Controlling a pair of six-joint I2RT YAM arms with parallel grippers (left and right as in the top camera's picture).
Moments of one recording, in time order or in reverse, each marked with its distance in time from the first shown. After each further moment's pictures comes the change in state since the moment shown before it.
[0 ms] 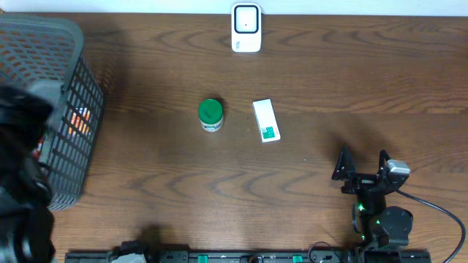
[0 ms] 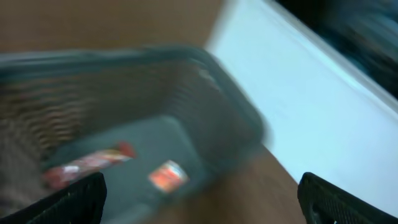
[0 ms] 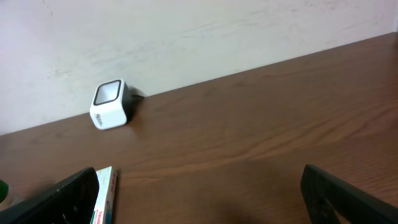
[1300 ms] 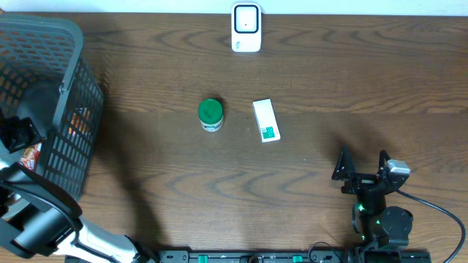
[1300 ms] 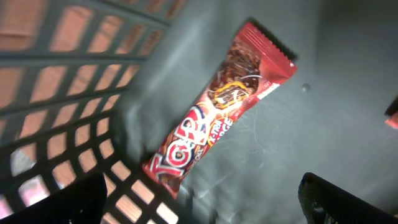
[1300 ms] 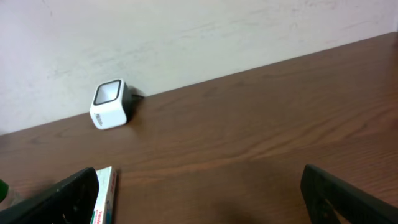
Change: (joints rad) left arm 0.522 0.830 -0.149 0.100 0.251 0.867; right arm 0.000 0.000 0.000 0.000 0.000 0.000
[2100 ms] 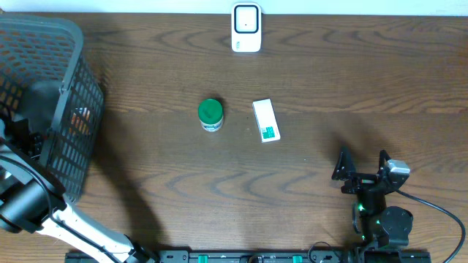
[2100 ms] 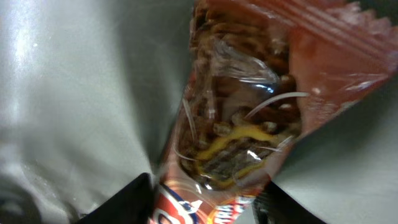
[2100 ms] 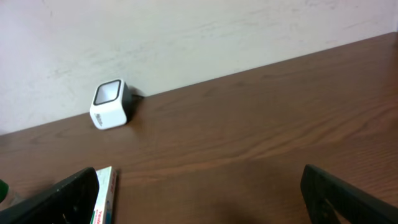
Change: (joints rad) left arm 0.037 0.239 -0.013 0.015 0.064 0.121; right arm 0.000 0.000 0.000 0.000 0.000 0.000
